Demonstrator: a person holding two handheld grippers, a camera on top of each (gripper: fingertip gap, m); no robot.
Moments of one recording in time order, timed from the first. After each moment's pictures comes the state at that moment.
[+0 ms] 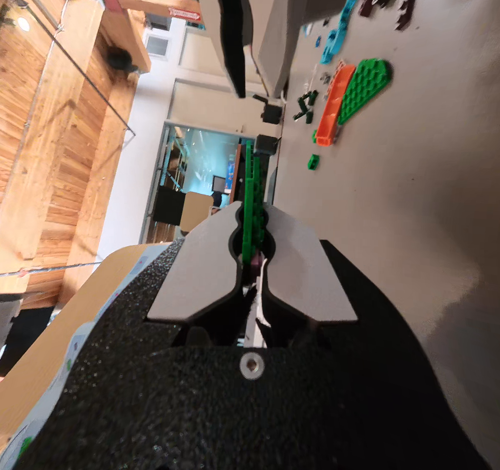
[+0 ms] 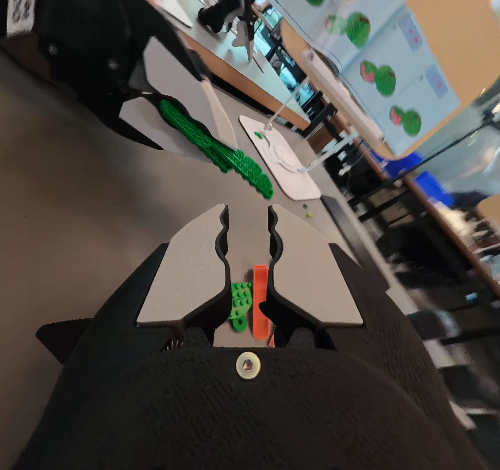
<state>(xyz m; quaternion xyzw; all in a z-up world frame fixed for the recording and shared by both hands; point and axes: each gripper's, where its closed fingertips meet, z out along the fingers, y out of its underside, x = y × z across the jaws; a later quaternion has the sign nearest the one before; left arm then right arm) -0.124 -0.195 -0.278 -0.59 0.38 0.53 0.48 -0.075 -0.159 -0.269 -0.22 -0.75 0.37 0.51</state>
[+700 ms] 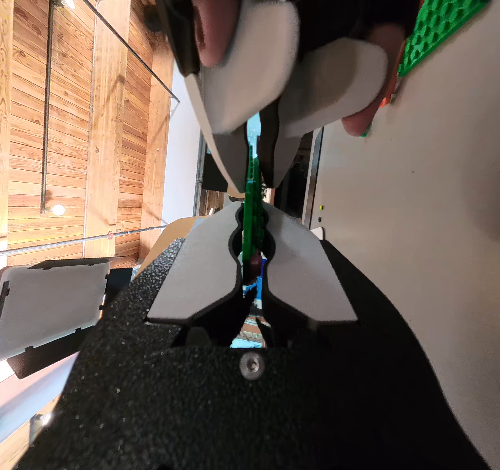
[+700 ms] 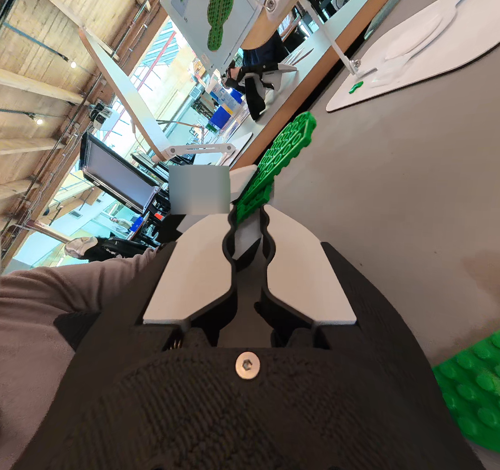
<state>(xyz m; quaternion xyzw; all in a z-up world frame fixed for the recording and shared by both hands) -0.135 -0.195 -0.259 -0.55 0.33 0.64 0.41 -0.114 -0.207 -0.265 -0.54 -0.47 0.70 0.02</state>
